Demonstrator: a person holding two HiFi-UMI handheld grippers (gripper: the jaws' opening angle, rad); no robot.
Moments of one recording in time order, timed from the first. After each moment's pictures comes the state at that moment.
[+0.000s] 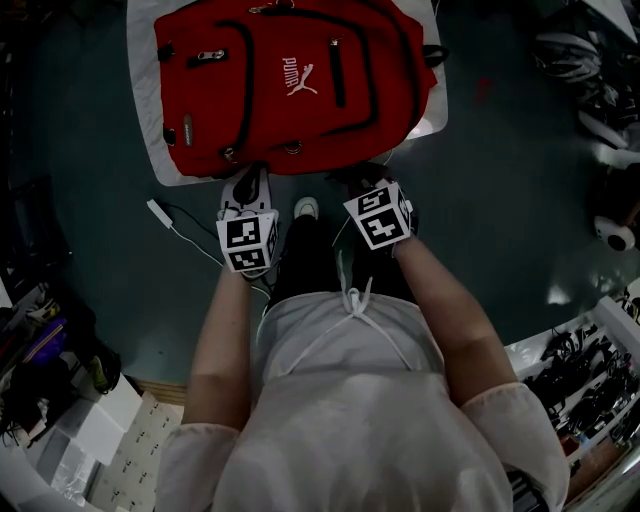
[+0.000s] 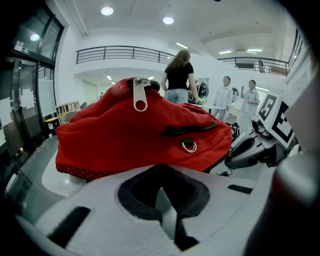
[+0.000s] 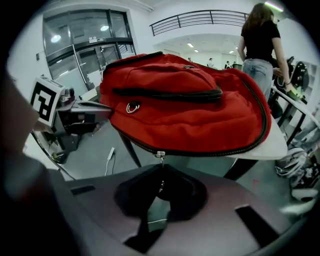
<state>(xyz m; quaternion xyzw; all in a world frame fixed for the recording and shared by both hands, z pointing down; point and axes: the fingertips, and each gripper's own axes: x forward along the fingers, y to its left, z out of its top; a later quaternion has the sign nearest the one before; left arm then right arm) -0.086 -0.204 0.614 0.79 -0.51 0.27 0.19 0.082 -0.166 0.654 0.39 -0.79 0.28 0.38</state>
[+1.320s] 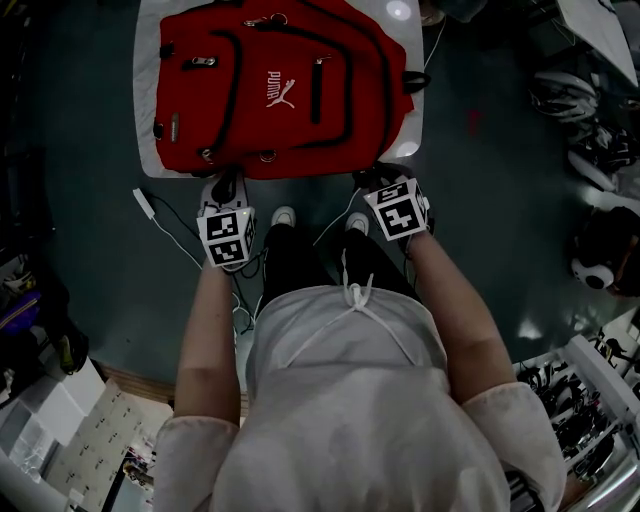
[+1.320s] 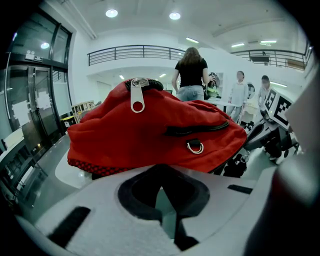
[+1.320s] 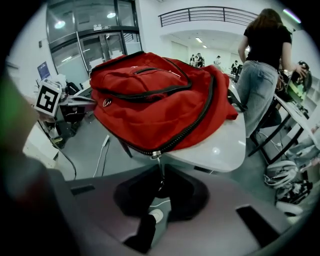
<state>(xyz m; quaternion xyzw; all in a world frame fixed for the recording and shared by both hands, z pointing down) -0.089 -0.206 0.615 0.74 -0.58 0.28 0.19 0.188 -0.196 0.649 0.37 -0.78 0.25 0.44</state>
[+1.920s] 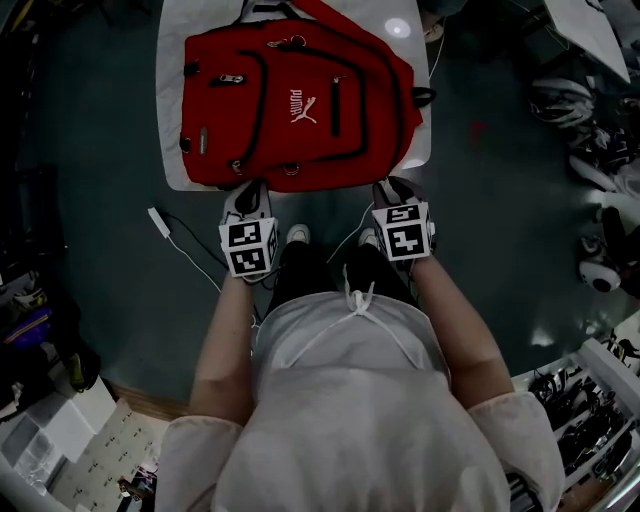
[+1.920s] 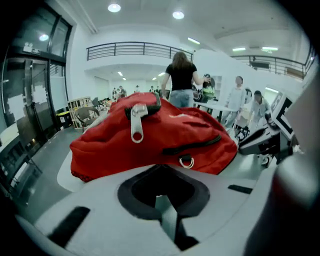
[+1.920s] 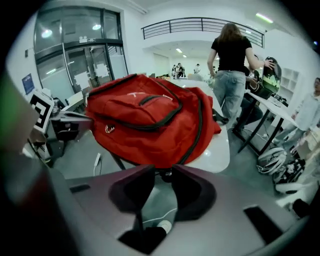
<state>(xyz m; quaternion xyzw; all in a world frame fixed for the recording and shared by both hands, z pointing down) -0.080 -0.202 0.588 0.75 -0.56 0.28 0.22 0.170 -0.188 0.603 0.47 -0.75 0.27 0.38</state>
